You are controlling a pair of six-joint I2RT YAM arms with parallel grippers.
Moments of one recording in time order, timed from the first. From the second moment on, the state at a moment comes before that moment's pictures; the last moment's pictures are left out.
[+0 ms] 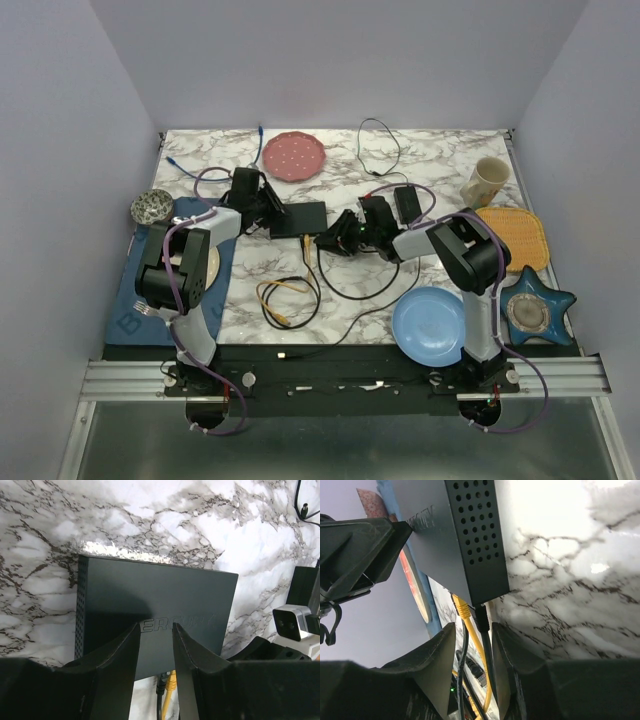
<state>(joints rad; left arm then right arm) -0.23 1.82 1.06 0.00 0.22 -0.74 0.57 2.08 1.01 0.53 -0.48 1.17</state>
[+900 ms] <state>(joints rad) -0.24 1.87 1.15 -0.07 0.22 -0.77 0.54 2.03 0.95 0.51 -0.46 1.15</state>
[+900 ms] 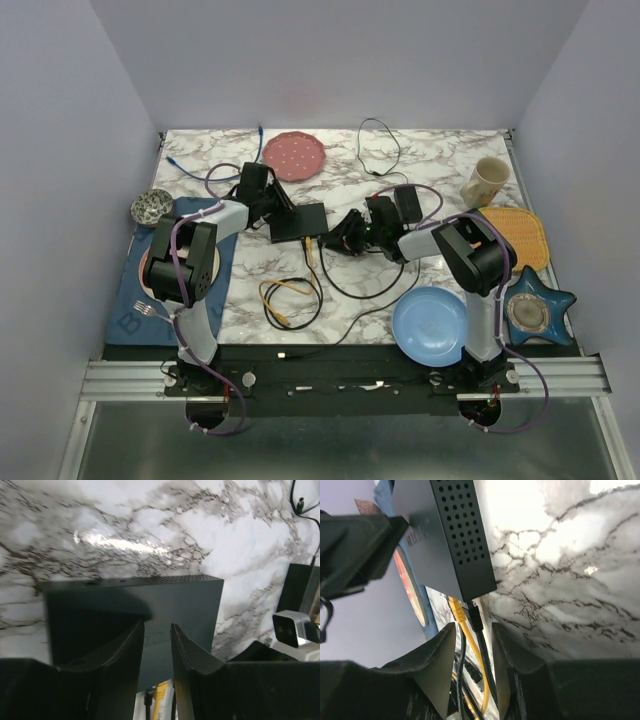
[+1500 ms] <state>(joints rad) -0.25 1.88 1.11 0.01 0.31 -0.78 0.54 2.11 1.02 0.56 -0.46 1.23</state>
